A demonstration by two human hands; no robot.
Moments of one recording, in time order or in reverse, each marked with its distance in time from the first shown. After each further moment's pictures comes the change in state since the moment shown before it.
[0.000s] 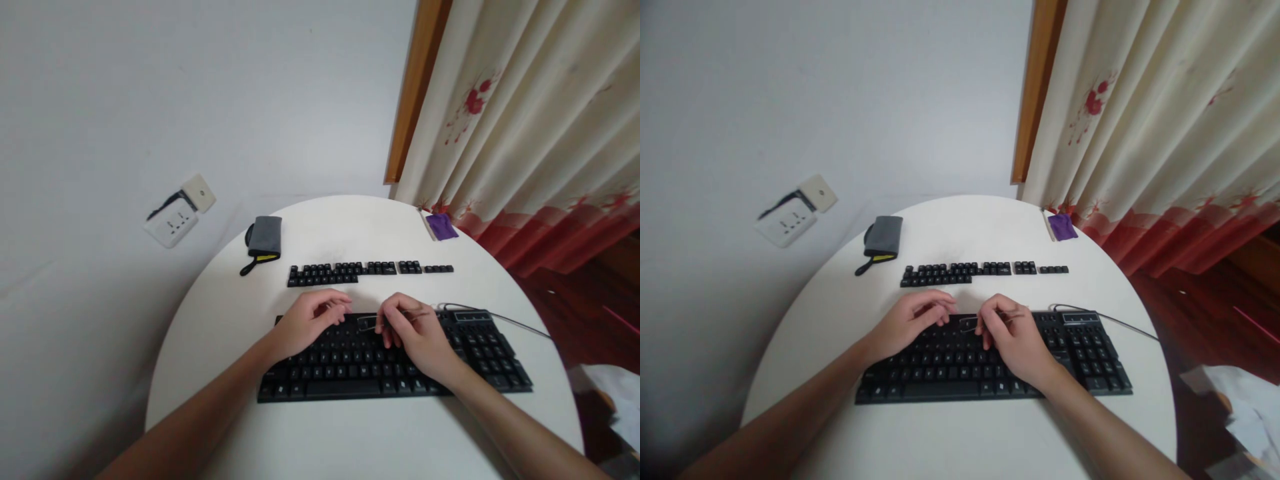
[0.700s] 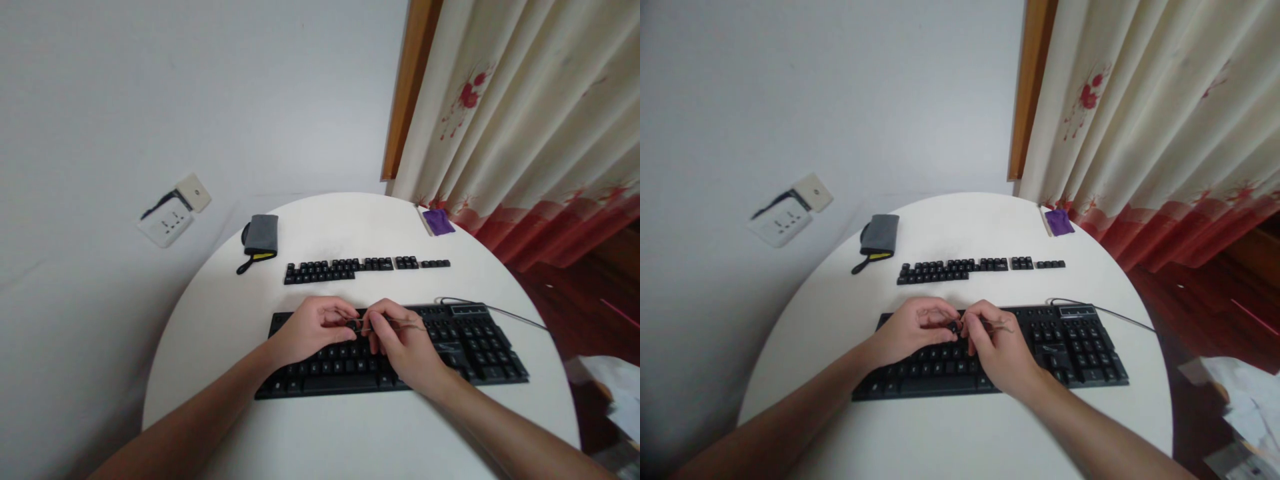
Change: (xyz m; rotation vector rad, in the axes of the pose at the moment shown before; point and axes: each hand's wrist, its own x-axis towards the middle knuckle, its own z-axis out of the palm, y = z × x) left_hand -0.005 0.003 0.019 -0.386 -0.173 -0.205; right_hand -0.014 0.004 0.022 -0.058 0.013 -0.053
